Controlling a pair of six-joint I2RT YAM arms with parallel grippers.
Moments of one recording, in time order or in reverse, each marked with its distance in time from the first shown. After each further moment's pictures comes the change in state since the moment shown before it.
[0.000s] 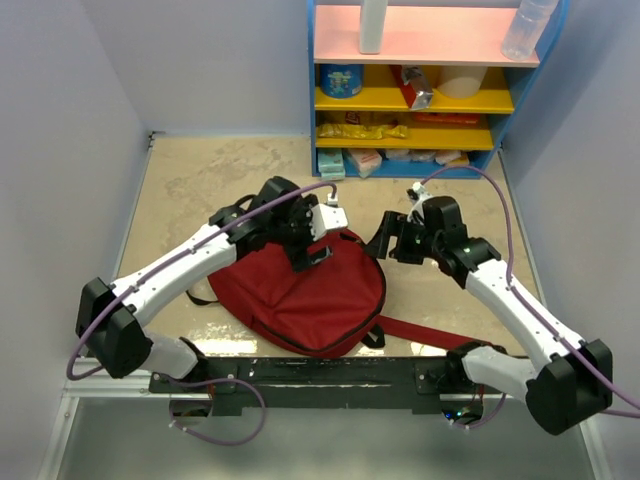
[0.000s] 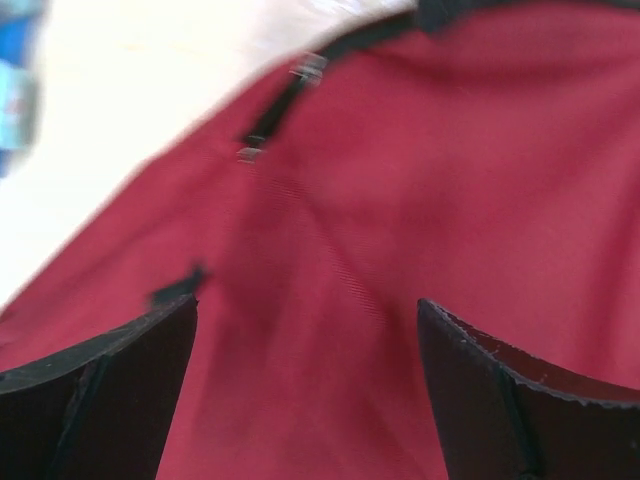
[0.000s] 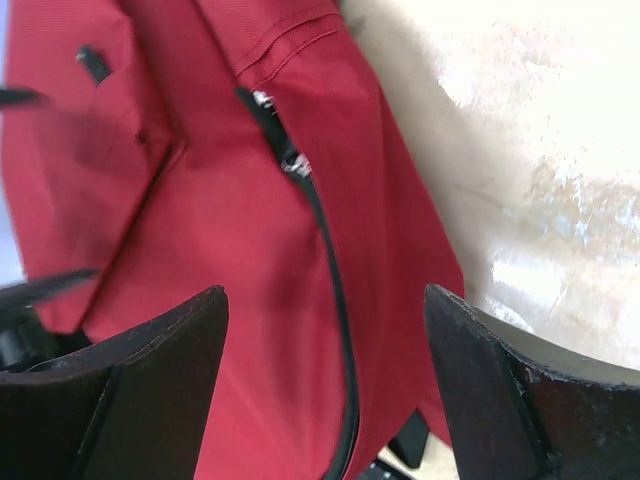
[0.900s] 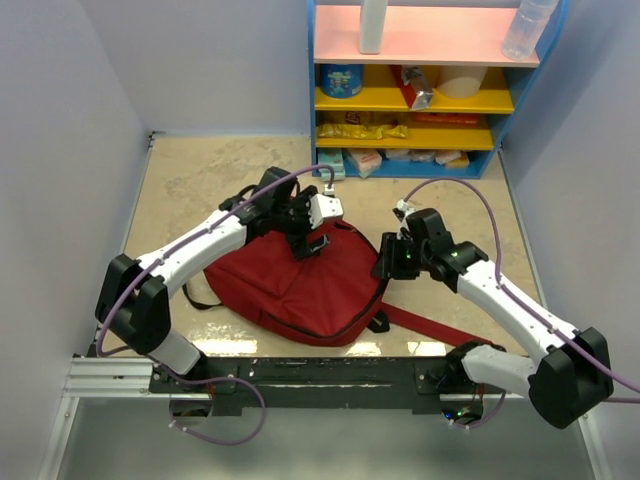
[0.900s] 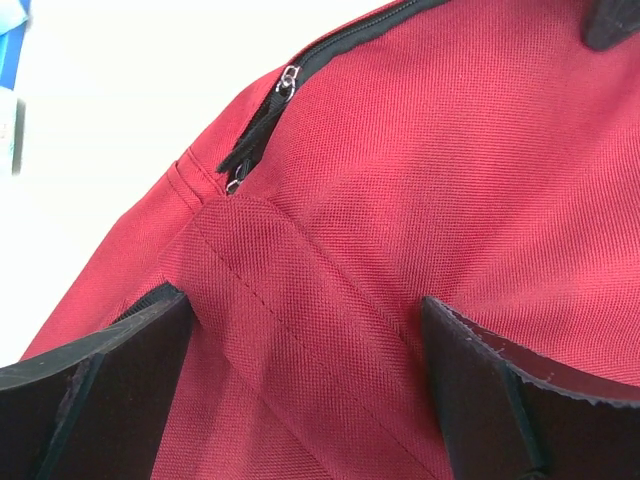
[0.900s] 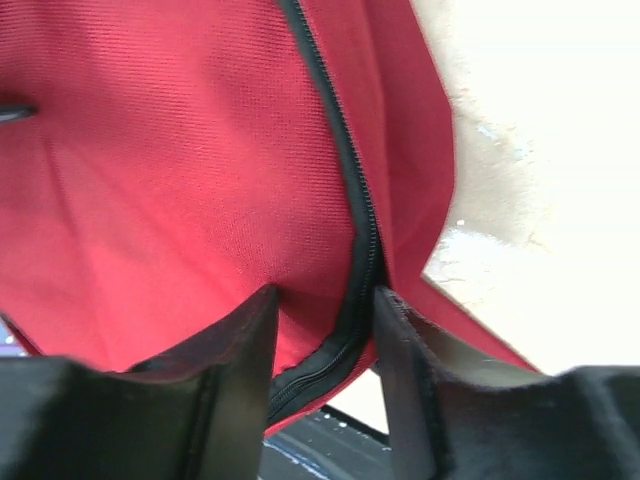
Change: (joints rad) left arm 0.119 0.147 -0.023 0.104 0.169 0.143; right arm 0.092 -0.010 -0.049 -0.122 0.079 -0.061
